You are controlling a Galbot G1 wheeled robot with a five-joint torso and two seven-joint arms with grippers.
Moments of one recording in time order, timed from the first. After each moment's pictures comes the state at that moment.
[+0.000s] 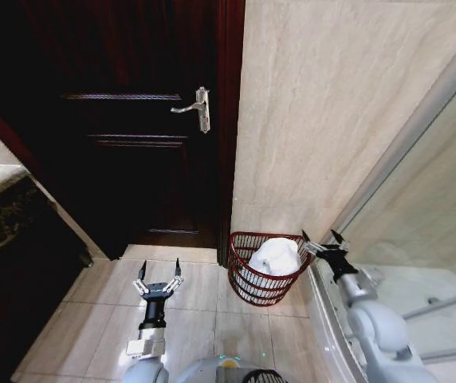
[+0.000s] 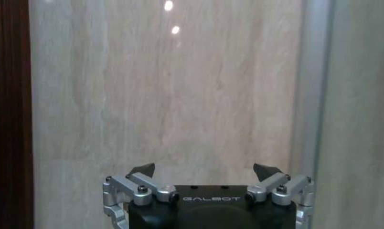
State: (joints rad) left arm 1.83 -1.49 -0.48 -2.09 -0.02 -0.47 -0.18; right arm -1.57 1.35 0.76 2.18 0.27 -0.06 -0.04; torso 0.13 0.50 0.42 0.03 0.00
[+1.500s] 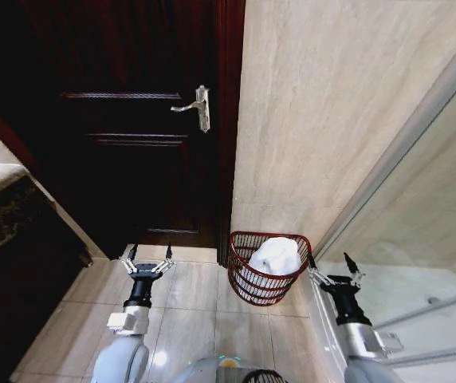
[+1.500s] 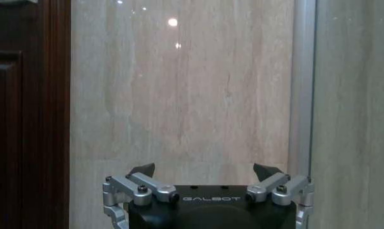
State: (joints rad) left arm 1.74 -1.44 -0.61 -2.18 -0.11 -0.25 -0.06; right arm -1.79 1.57 0.74 2.28 0.13 0.12 -0.13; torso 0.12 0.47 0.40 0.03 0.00
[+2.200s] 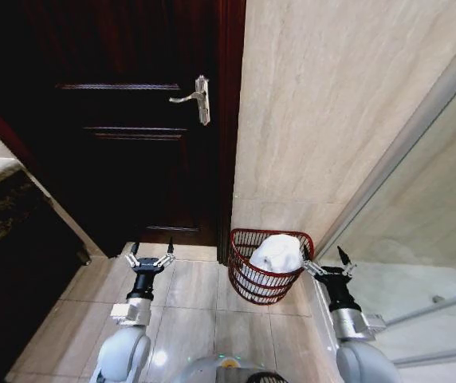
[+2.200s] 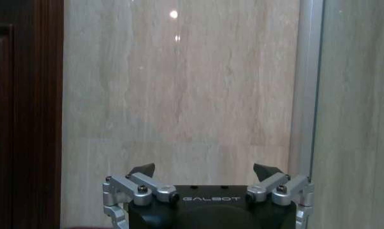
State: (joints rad) left arm 1.68 -1.42 -0.58 -2.16 -0.12 -0.23 -0.06; right arm -1.72 1.56 0.74 2.22 0.11 0.09 -0.12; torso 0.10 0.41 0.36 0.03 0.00
